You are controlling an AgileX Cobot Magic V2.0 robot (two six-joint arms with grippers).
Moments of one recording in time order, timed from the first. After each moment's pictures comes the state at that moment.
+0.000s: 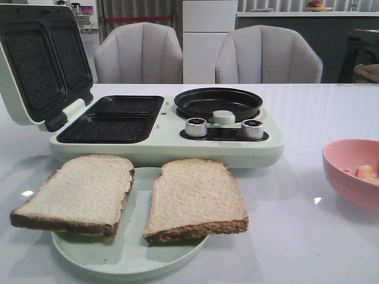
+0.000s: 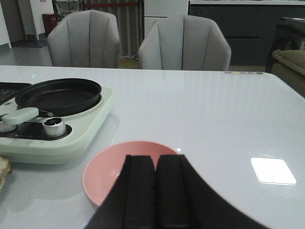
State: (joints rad) left arm -0.03 0.00 0.00 -0.05 0.04 0.08; right arm -0.01 -0.01 0.03 0.13 0.08 -0.11
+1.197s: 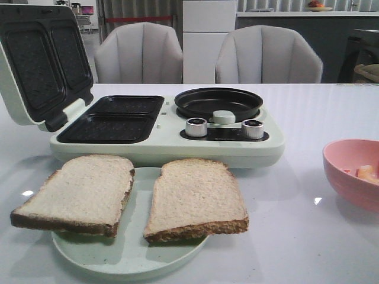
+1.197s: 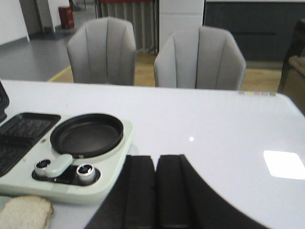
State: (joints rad) left arm -0.03 0.21 -0.59 -0.11 0.33 0.08; right arm -0.01 0.32 -0.54 0.15 0.43 -0.11
